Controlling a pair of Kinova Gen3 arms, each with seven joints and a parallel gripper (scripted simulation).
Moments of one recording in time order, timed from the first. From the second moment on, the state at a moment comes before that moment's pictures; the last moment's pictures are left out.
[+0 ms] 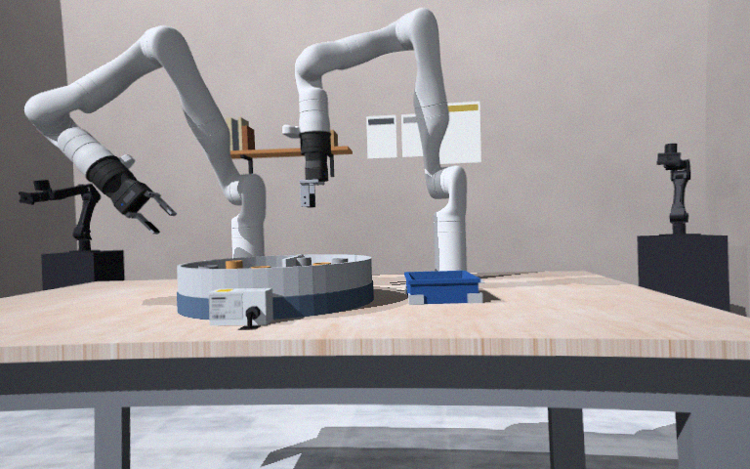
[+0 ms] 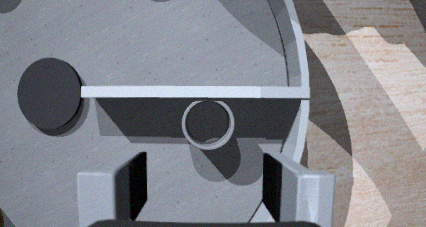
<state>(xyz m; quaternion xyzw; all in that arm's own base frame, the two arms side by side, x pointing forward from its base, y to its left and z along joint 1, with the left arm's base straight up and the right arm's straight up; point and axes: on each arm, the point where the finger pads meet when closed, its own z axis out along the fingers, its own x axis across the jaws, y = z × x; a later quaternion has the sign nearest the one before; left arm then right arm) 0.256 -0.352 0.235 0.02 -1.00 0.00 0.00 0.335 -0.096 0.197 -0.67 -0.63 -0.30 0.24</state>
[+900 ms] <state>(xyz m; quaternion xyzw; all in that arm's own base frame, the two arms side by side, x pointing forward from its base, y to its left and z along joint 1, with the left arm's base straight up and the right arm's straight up) 0.256 -0.352 0.235 0.02 -1.00 0.00 0.00 0.279 -0.209 0.177 -0.82 -0.50 -0.21 0.19</state>
